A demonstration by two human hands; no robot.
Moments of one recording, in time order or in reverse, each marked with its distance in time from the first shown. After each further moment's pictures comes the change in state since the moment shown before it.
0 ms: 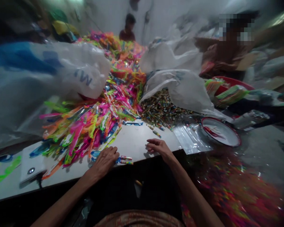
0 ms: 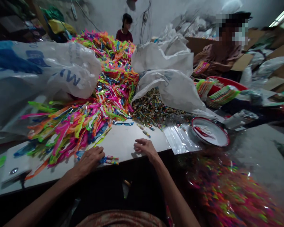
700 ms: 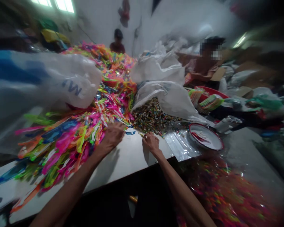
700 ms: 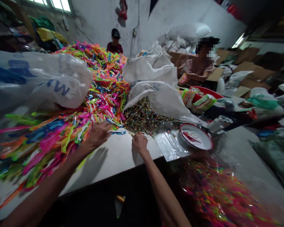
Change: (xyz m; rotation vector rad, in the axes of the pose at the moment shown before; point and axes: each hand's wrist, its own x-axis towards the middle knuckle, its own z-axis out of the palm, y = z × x) left_hand 0.149 -0.010 -0.090 -0.112 0.232 -0.152; right_hand 0.062 -0.029 -0.007 -1.269 0.414 -0.225
